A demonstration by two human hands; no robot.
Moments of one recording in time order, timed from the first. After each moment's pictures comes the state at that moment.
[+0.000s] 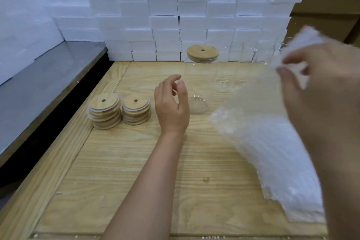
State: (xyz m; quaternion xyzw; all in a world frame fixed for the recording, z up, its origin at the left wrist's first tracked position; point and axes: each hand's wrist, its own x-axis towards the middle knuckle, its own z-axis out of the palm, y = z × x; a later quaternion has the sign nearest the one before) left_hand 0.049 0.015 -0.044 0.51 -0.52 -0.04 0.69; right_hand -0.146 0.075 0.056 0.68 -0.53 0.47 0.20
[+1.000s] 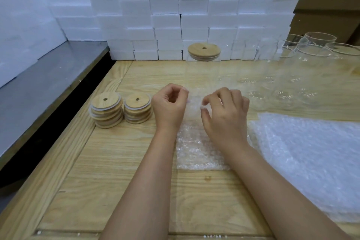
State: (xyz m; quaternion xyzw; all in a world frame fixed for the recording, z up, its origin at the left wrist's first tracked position) left_hand 0.062 0.016 -0.043 0.47 -0.47 -0.24 0.71; right_hand -0.059 0.043 -0.040 0.72 -0.50 0.43 0.23
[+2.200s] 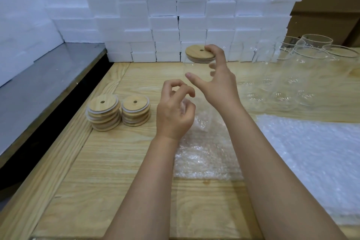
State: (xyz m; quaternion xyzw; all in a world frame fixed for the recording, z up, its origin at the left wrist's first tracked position) left_hand 0.058 0.026 -0.043 0.48 -0.65 0.00 0.60; right_hand -0.050 -0.009 0.011 0.68 -0.49 0.50 -0.21
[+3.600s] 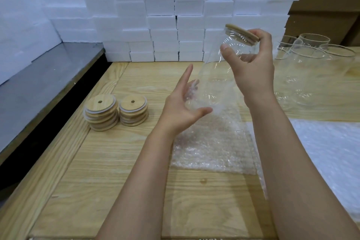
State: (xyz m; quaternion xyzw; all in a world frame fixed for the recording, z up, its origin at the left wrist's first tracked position) left_hand 0.060 0.019 -0.034 0.46 -0.64 -0.35 0.50; right_hand -0.094 -0.003 0.041 0.54 -0.50 0.63 -0.24
